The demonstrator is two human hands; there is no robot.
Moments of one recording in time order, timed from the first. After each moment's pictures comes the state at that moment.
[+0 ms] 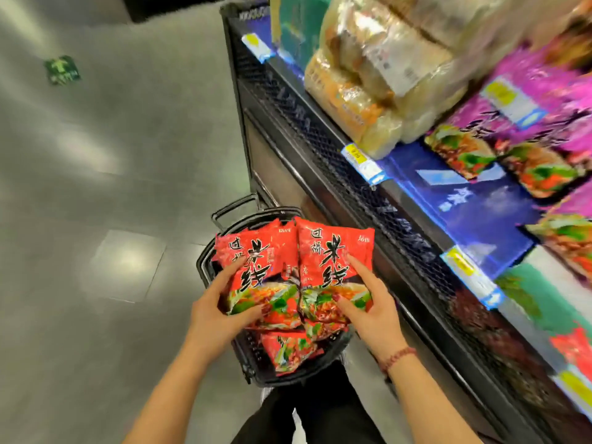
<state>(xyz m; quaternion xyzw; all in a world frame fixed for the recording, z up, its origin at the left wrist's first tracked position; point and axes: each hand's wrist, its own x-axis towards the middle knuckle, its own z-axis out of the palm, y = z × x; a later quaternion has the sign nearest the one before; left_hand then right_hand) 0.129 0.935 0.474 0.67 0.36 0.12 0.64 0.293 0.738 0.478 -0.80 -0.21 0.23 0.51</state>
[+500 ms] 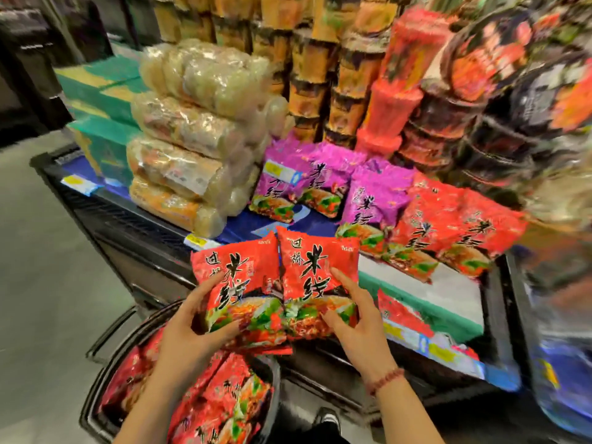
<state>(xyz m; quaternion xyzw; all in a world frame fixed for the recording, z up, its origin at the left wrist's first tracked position) 0.261 0.859 0.580 0.73 0.08 0.09 0.67 0.313 0.607 0.590 -0.82 -0.10 -0.03 0.56</state>
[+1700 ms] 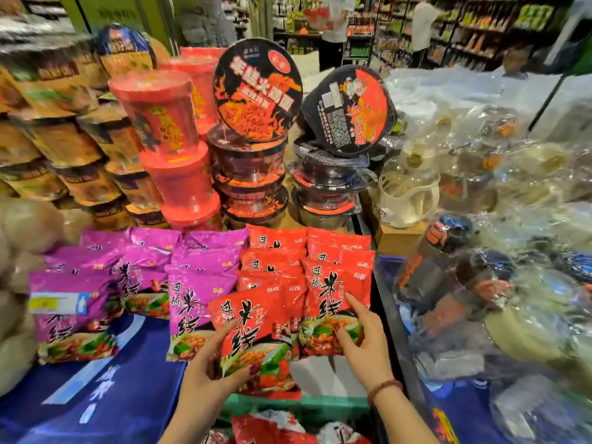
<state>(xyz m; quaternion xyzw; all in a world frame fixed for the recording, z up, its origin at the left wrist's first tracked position) 0.476 0.595 0.567 0.74 -0.05 -0.05 0.67 0.459 0.330 0.551 -0.84 0.13 -0.17 0.49</state>
